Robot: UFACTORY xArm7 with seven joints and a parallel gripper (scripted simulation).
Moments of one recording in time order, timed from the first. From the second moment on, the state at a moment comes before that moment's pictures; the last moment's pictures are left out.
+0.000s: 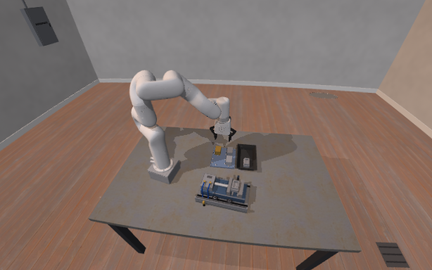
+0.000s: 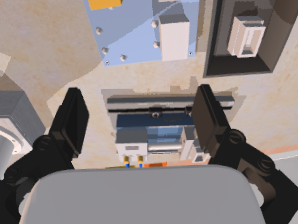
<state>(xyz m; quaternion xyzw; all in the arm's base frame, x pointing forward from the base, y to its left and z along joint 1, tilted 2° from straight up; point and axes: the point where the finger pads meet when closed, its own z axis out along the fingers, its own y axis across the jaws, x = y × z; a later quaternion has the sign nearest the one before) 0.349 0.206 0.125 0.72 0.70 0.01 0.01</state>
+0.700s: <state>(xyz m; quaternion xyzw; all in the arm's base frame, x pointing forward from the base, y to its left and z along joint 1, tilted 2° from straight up) 0.351 0.204 0.125 0.72 0.70 0.01 0.01</state>
